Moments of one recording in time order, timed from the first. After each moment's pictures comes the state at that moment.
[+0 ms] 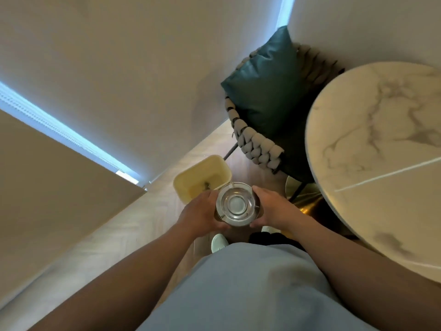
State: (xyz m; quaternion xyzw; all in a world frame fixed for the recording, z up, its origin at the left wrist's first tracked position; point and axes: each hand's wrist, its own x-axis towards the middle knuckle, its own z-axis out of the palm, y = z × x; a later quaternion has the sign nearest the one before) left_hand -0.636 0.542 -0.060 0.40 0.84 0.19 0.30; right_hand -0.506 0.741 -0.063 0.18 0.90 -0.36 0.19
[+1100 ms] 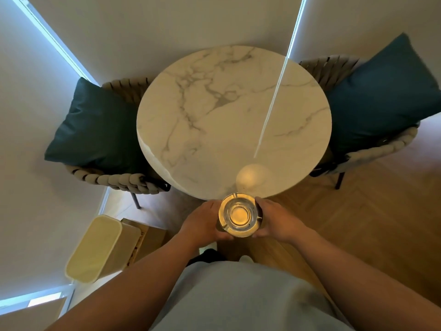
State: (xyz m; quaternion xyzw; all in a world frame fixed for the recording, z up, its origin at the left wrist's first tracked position) left_hand -0.357 0.775 -0.040 0.68 0.63 0.07 0.35; right_hand -0.125 0.835 -0.047 0.48 0.78 -0.40 0.04
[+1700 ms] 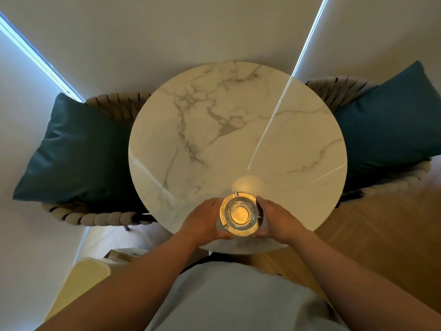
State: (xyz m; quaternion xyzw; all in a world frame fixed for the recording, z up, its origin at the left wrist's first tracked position) left_hand -0.423 0.928 -0.068 0.69 0.62 0.09 0.37; right_hand -0.191 0.972 -0.056 0.53 0.76 -0.37 0.05
